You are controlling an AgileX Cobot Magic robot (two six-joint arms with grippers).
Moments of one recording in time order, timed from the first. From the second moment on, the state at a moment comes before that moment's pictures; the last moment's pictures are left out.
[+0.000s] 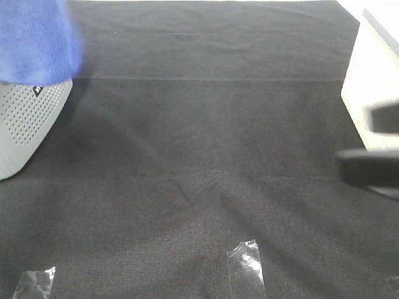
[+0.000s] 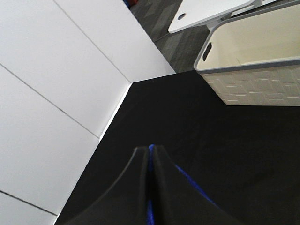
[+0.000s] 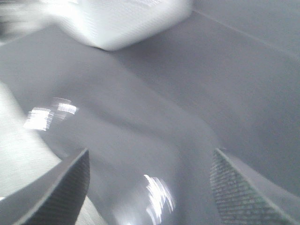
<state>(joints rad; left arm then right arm) -0.14 1.49 -2.15 -0.72 1.17 1.17 0.13 0.67 -0.53 0.94 0.82 -1.13</state>
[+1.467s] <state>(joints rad) -0.30 1.58 -2.15 -0.75 1.14 1.32 0.37 1.89 -1.42 1.38 1.10 -1.73</state>
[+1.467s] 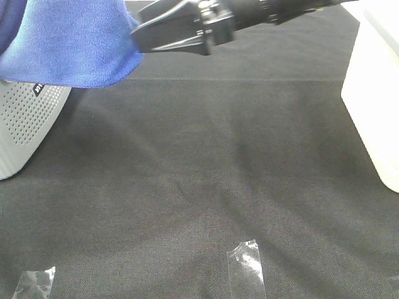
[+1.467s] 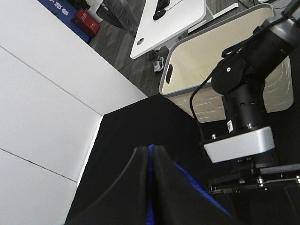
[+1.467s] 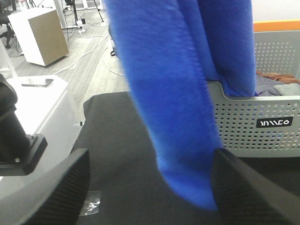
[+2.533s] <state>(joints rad) -0.30 1.58 -2.15 -0.71 1.11 1.32 0.54 2.00 -1.50 1.34 1.09 -1.74</state>
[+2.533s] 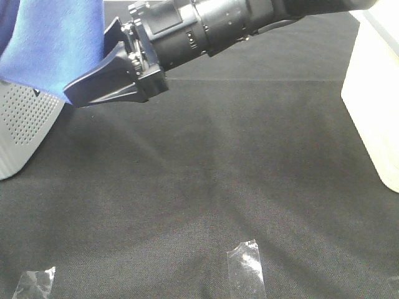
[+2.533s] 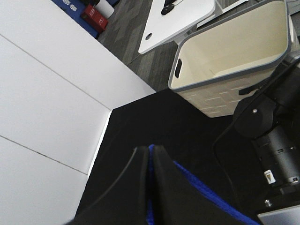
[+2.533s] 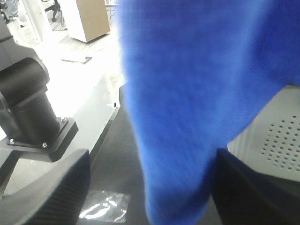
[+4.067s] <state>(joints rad) -0.30 1.58 -2.15 -0.68 1.09 1.28 0.46 1.92 -1.50 1.22 1.11 -1.32</state>
